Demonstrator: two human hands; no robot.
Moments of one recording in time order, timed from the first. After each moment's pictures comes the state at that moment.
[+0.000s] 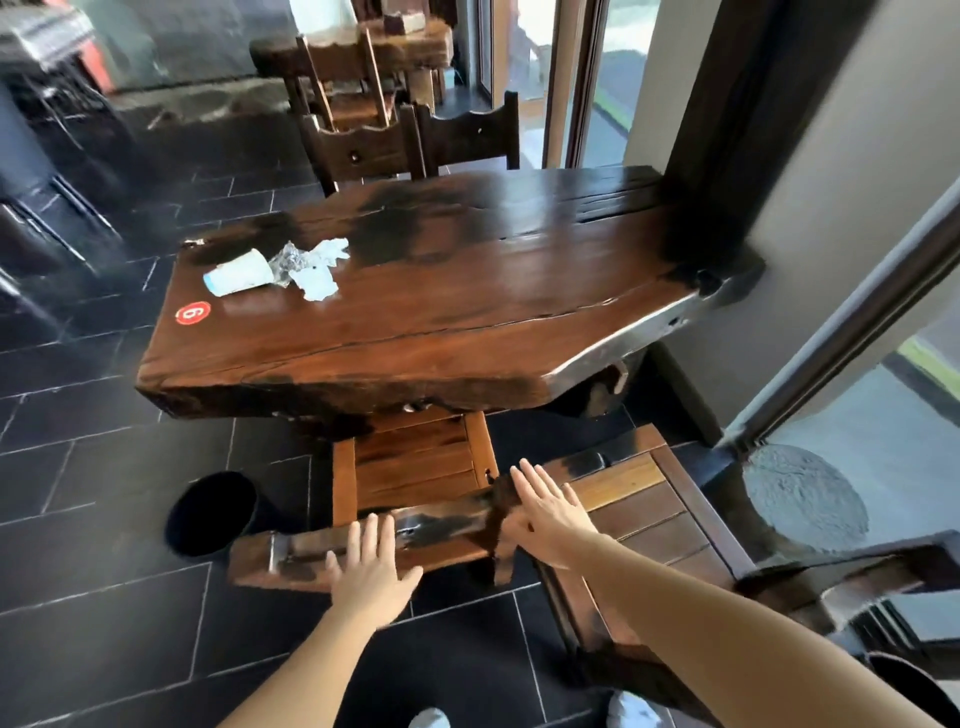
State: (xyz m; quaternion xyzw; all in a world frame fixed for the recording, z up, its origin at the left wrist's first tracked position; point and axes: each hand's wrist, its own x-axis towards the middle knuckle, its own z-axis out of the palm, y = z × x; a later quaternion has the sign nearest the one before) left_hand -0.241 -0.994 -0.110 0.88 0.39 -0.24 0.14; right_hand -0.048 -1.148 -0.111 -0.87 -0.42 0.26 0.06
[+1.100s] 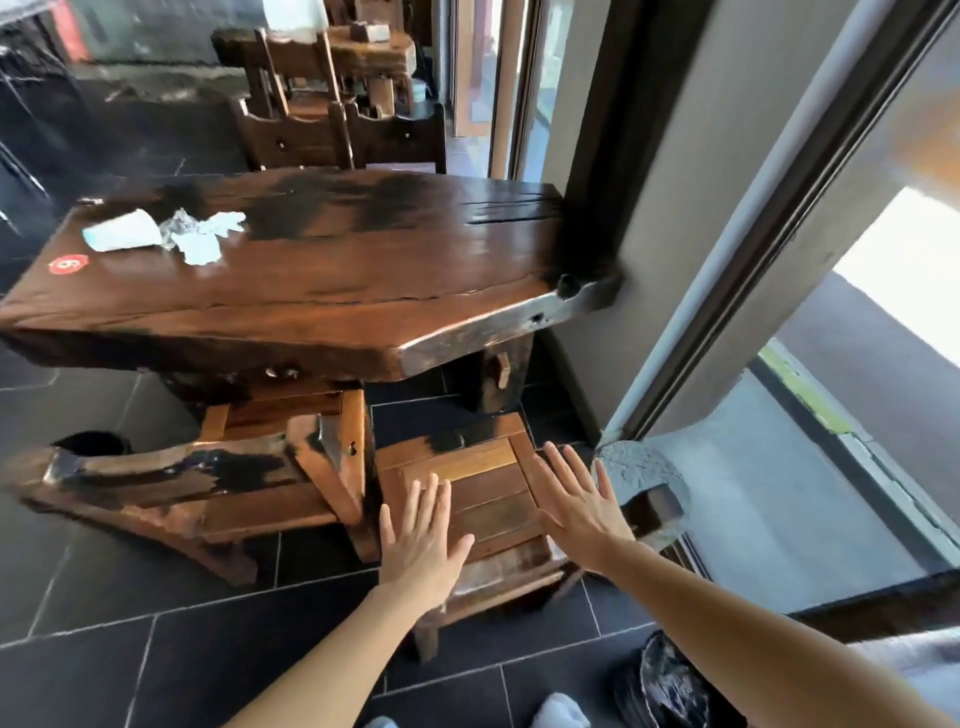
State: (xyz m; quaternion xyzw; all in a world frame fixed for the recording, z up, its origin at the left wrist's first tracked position) left_hand -0.087 -1.336 -0.092 0.94 0.29 -0.12 0.16; right_hand 0.084 -1.491 -0.086 -0.88 -0.45 0.11 0.00
